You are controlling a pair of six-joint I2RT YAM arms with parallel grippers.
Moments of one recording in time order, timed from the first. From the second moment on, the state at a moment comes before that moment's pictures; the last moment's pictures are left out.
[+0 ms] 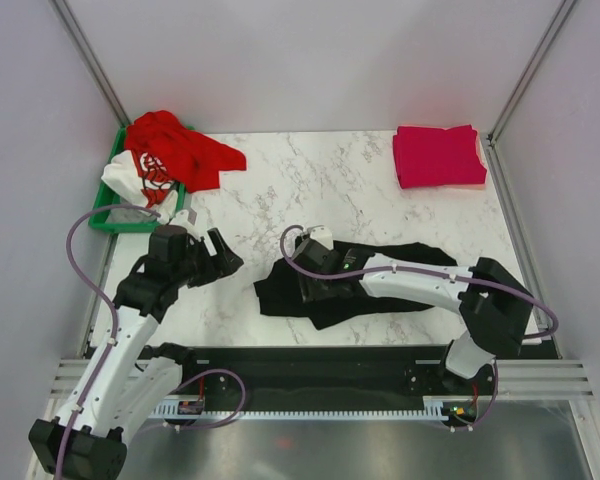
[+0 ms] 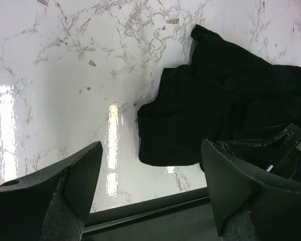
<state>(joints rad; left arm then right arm) -0.24 0.76 0.73 -0.67 0.13 -0.57 1.04 1.61 1.07 -0.50 0.26 0.73</state>
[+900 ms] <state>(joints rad) -0.27 0.76 0.73 -0.67 0.12 -0.56 0.97 1.71 1.10 -0.51 0.36 0.70</state>
